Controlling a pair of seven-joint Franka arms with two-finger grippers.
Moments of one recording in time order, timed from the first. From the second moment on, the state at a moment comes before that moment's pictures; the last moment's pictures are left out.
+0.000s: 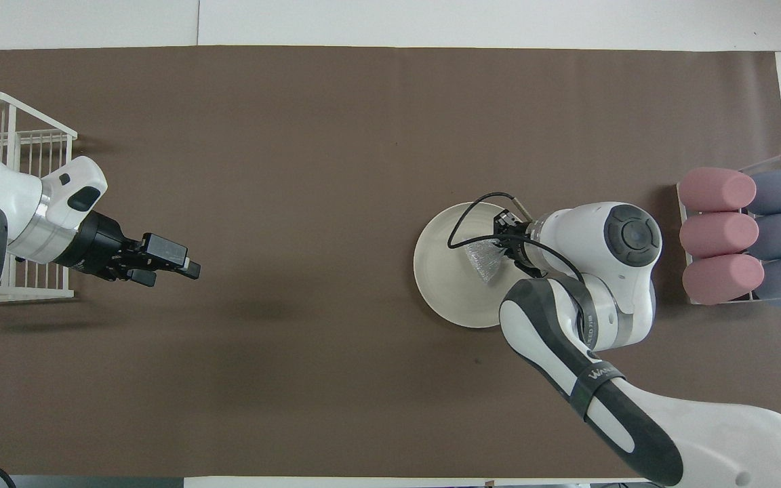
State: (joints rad) left arm 0.00 0.02 -0.06 -1.99 -0.45 1.68 0.12; right arm 0.20 0.20 0.09 -2.23 0.24 2.54 1.04
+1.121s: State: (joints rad) left arm -0.01 0.02 -0.06 -1.99 -0.45 1.71 0.12; right arm 0.41 0.20 0.09 -2.24 0.24 2.62 1.34
